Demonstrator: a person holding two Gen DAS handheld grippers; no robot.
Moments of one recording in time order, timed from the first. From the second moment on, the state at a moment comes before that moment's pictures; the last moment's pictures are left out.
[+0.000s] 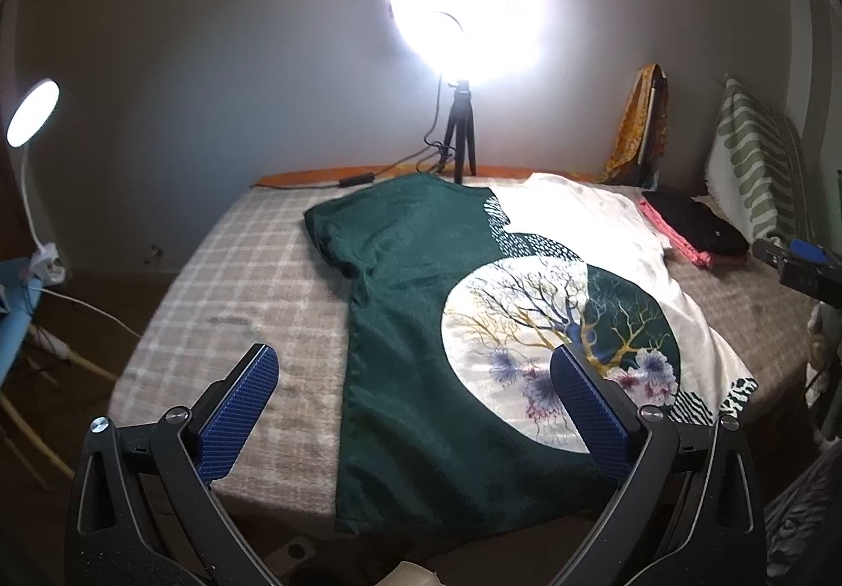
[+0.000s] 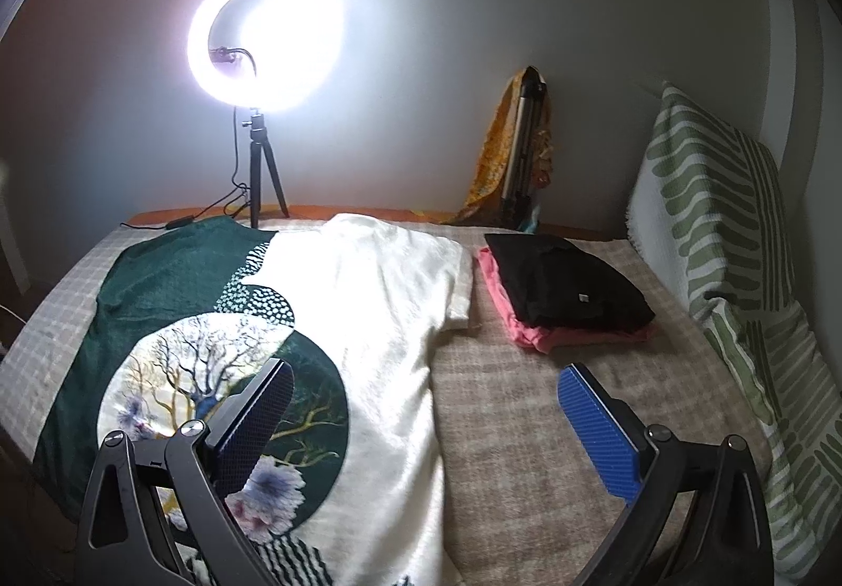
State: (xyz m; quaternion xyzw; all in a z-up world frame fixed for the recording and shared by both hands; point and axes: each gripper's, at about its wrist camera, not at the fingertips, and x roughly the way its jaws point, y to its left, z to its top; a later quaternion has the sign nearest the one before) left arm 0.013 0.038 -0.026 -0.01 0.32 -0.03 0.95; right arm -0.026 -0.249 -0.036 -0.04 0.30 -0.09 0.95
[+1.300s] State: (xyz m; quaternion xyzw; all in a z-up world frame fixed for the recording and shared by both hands) left arm 0.040 0.116 -0.140 -0.16 0.48 -0.11 0.85; right arm 0.165 0.021 -0.038 -0.10 0.40 0.22 0.89
